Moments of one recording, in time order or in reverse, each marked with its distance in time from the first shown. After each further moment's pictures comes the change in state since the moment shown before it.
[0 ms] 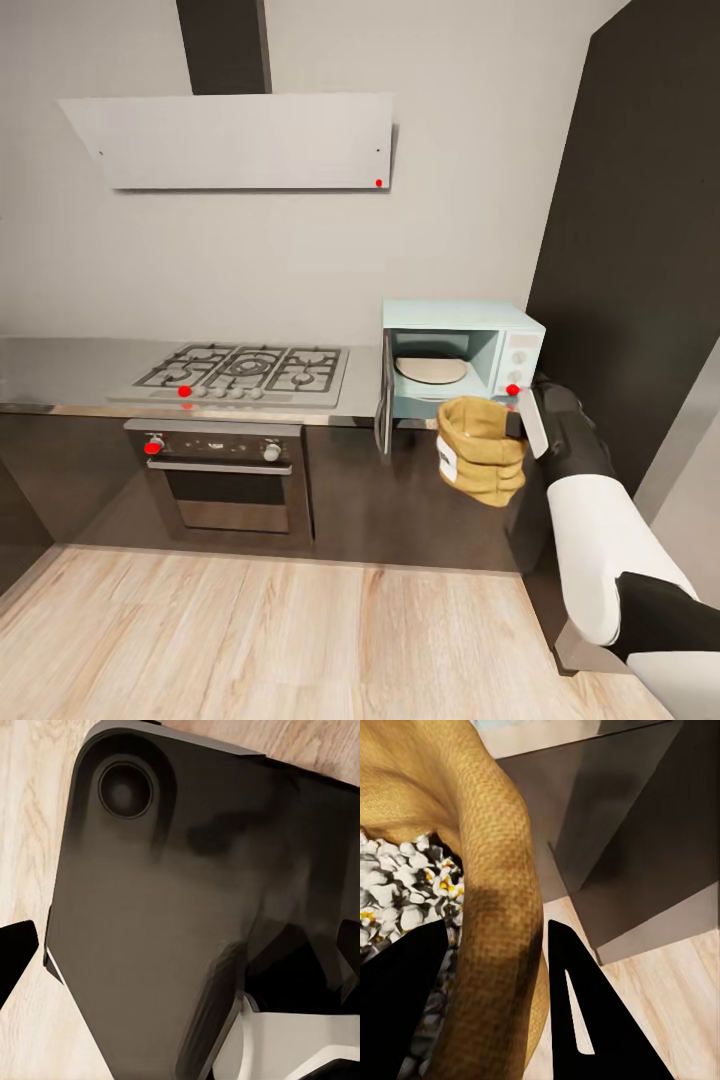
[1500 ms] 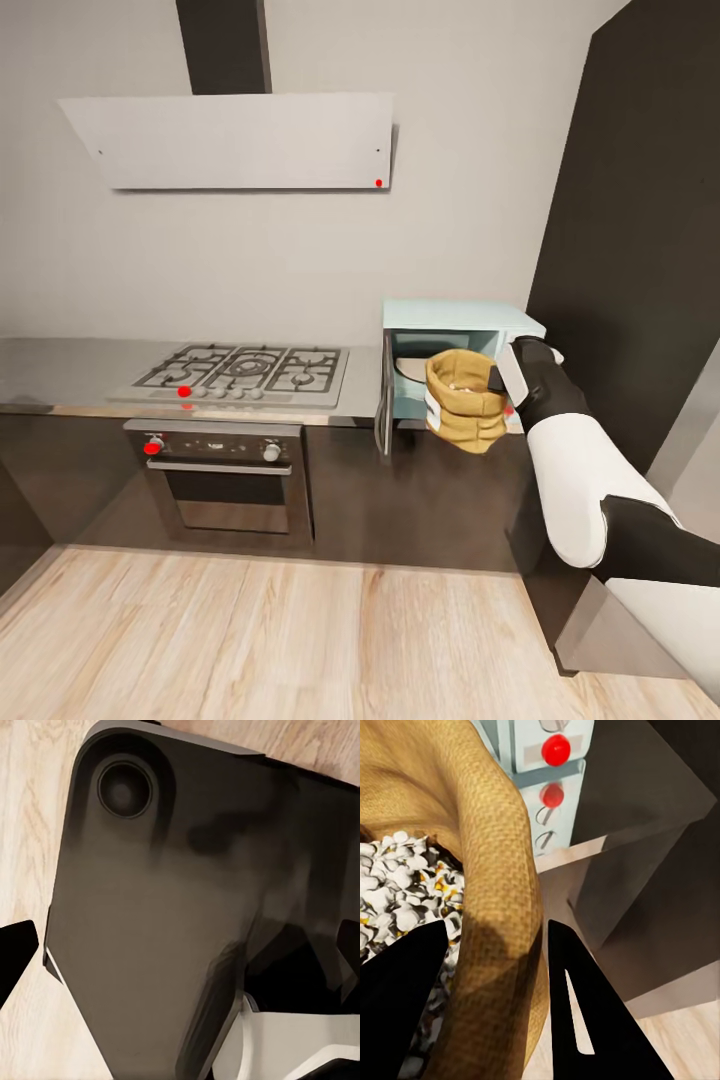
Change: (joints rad) left arm 0.000 -0.001 0.000 0.000 0.000 0.000 0.000; right arm -0.226 0.049 0.003 0.223 -0.017 -0.175 -0.094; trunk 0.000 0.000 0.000
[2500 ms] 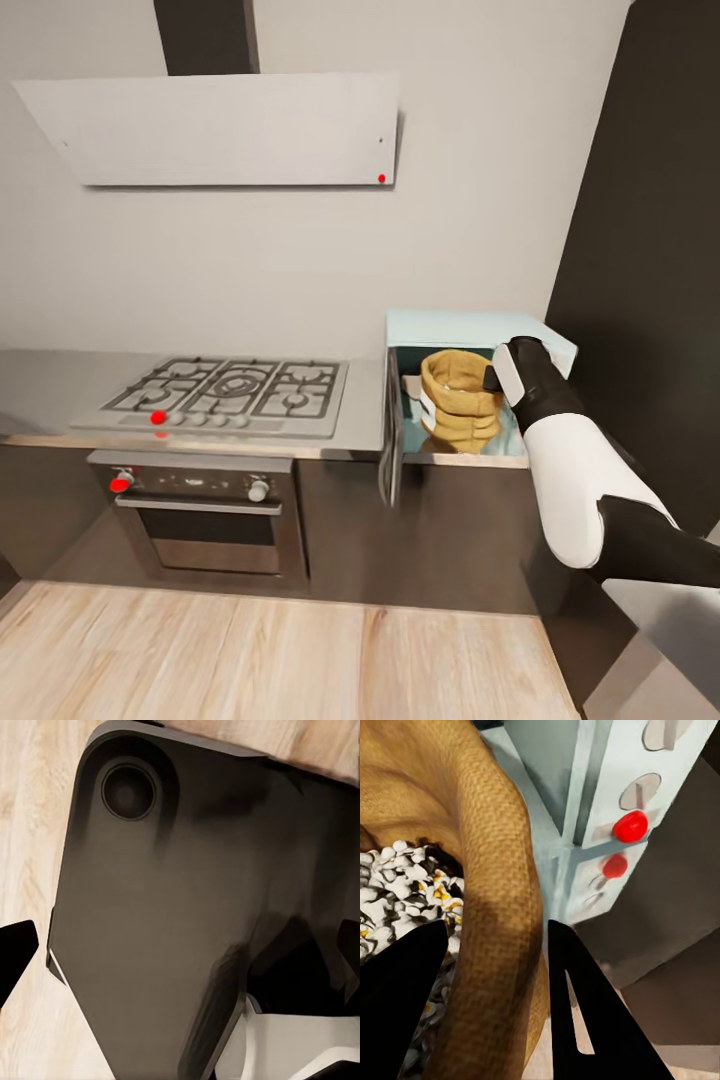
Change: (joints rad) left arm 0.000 0.004 0.000 -0.001 0.000 0.000 -0.001; right arm 0.000 0.012 0.000 0.002 -0.005 -0.002 0.005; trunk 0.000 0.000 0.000
